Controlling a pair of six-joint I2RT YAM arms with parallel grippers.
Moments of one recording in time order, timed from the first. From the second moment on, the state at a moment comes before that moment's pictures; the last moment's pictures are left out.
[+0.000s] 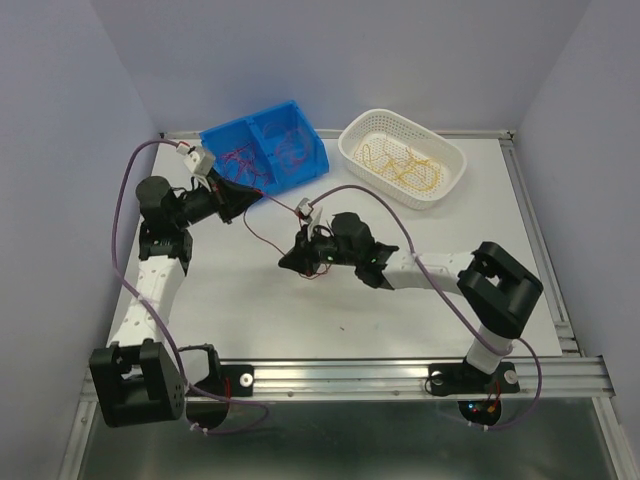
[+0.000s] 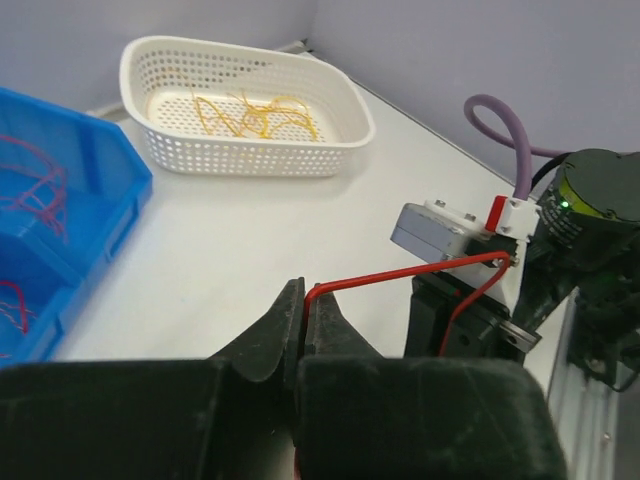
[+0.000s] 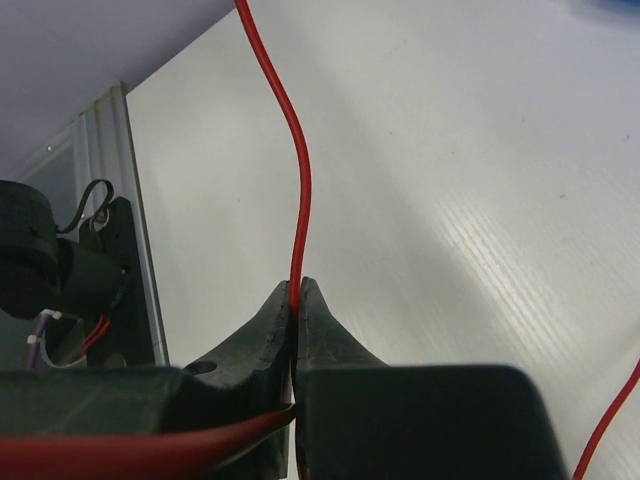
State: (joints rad) left arm 0.08 1.10 0.80 0.32 1.01 -0.28; right arm 0.91 1.73 0.98 0.54 -0.43 0.34
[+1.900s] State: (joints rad) left arm -0.05 1.52 1.08 0.18 0.89 -0.03; right arm 0.76 1.58 1.10 0.74 -0.61 0.36
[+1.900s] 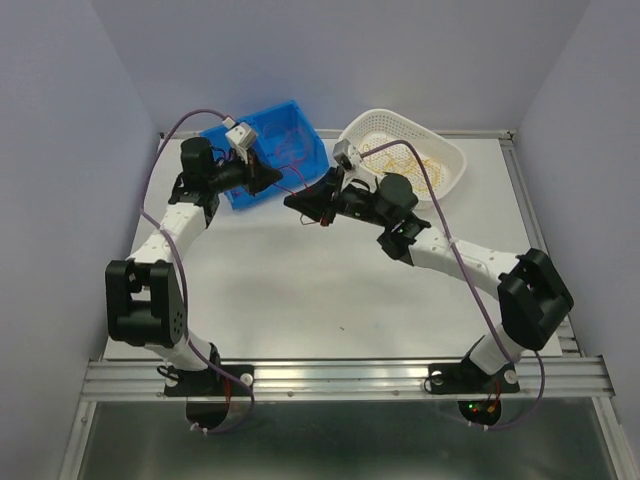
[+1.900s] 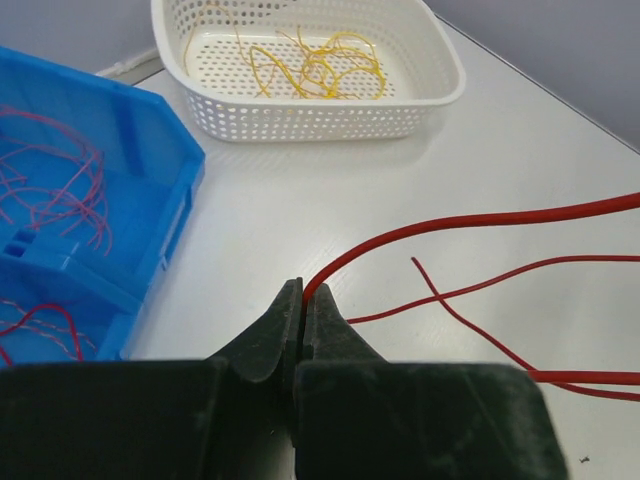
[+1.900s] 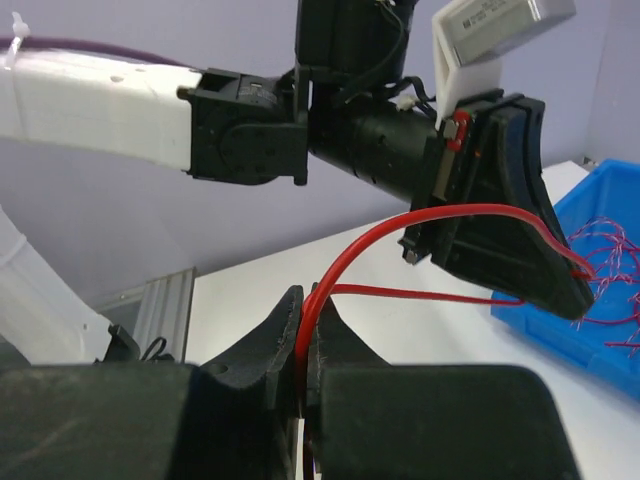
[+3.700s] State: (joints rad) left arm 0.01 1.19 0.96 0.14 0.92 0.15; right arm 0.76 1.59 1.05 0.79 -0.26 0.32
